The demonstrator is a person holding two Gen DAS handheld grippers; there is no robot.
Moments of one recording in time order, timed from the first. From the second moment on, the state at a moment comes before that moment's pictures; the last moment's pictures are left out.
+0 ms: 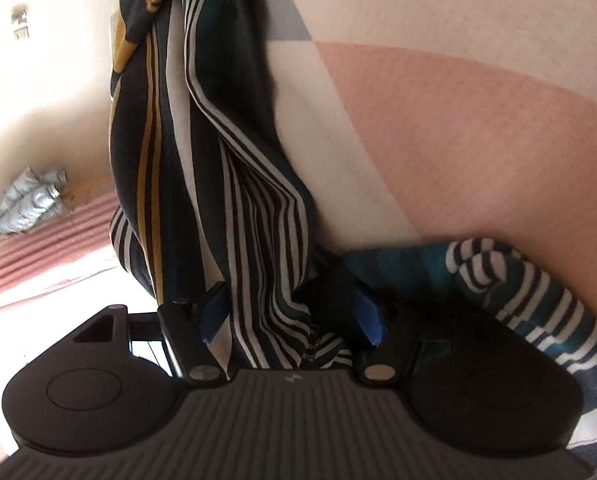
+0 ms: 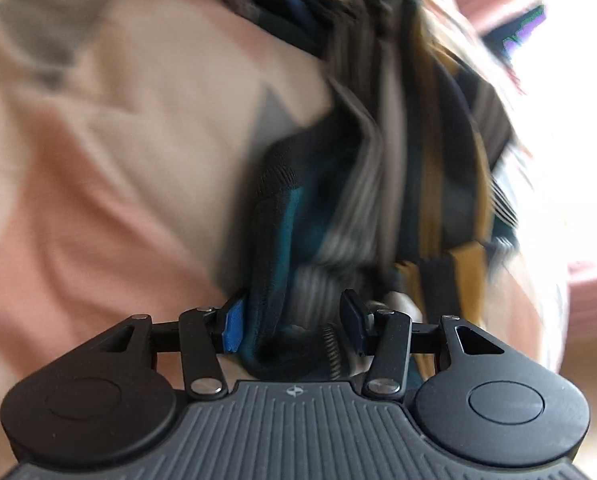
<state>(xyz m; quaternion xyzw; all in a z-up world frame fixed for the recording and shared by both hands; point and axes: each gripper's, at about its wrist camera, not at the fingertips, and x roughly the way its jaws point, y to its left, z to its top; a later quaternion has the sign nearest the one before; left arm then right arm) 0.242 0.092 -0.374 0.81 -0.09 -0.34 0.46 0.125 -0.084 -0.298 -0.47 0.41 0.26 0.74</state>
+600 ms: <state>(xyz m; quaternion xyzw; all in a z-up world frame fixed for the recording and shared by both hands) 0.258 0.077 -0.304 0.73 -0.07 -0.32 0.60 0.167 -0.133 -0.190 -0.31 0.34 0.05 0.89</state>
